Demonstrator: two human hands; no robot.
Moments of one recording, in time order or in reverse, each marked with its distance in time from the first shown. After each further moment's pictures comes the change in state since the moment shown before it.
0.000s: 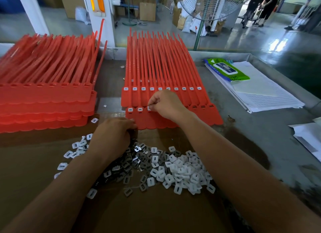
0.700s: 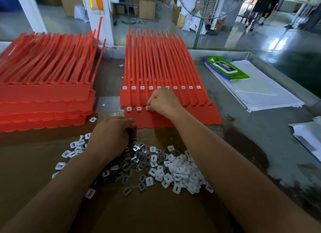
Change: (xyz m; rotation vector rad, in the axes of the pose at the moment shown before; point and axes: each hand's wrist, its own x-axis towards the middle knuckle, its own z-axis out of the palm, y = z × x) left_hand 0.000 -0.001 0.002 -0.023 0.019 -0.014; right_hand 0.015 -0.003 0.006 -0.100 -0.002 0.144
